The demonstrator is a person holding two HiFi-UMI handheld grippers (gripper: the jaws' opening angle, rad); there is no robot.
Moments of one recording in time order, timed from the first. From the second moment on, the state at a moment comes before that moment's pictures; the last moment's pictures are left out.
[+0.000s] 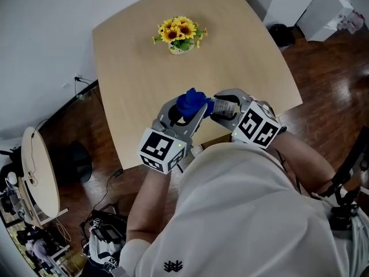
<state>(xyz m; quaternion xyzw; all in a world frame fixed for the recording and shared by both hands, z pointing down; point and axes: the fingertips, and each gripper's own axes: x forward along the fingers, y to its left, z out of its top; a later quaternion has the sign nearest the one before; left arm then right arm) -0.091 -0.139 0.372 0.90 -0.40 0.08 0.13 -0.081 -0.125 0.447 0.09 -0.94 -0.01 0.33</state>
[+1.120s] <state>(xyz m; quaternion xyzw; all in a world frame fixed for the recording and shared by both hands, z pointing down) -0.247 -0.046 0.415 0.82 -0.53 0.11 0.20 -0.038 -0.227 0.663 0.39 -0.82 0.25 0.33</state>
